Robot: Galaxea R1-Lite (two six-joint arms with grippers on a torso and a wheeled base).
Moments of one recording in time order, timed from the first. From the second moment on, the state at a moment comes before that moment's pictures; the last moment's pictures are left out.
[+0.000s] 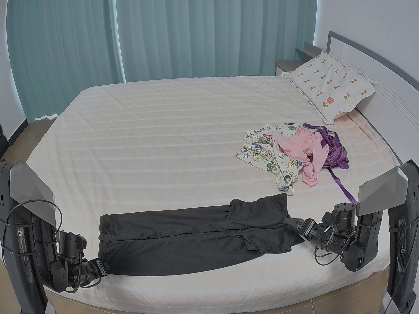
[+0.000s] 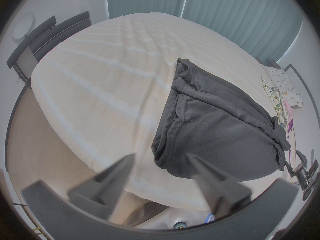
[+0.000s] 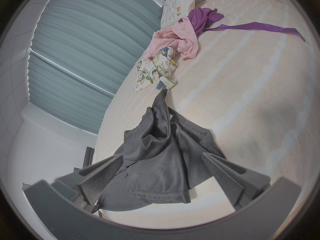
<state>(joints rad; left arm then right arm) 0.01 2.32 -0.02 -1.32 0.08 -0.50 0.21 2.45 -0.38 -1.55 0.22 0.84</state>
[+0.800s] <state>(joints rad) 0.07 2.21 -0.23 -1.32 -0.10 -0.44 0.21 2.45 -0.38 -1.55 0.22 0.84</state>
